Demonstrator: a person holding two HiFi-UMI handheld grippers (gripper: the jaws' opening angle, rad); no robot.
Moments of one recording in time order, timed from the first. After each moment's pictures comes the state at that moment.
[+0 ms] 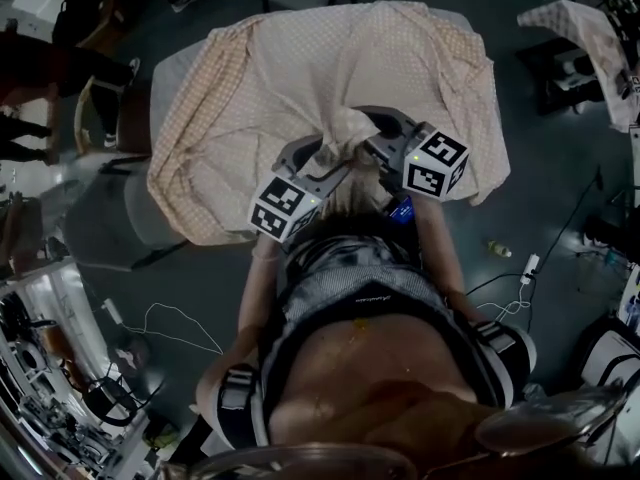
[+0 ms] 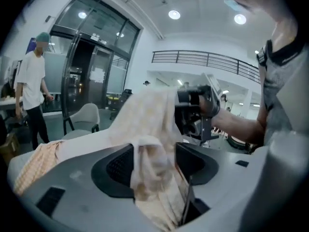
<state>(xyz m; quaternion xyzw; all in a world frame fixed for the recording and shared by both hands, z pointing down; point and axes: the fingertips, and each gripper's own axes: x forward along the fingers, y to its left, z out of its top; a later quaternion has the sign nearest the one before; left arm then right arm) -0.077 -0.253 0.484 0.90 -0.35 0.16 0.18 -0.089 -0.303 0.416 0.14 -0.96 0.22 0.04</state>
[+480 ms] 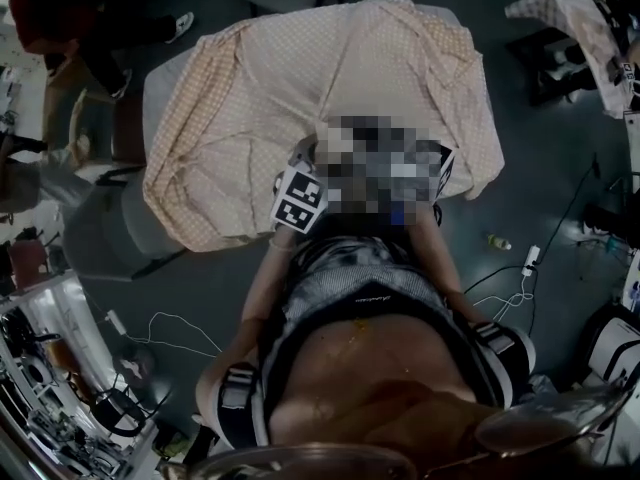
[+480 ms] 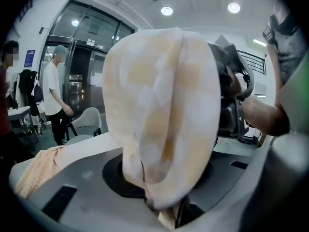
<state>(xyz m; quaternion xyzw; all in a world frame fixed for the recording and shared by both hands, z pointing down) -0.048 -0.278 0.507 0.90 -0.37 0.18 0.14 -0.110 -0.276 0.399 0.09 -0.97 0.21 0.02</state>
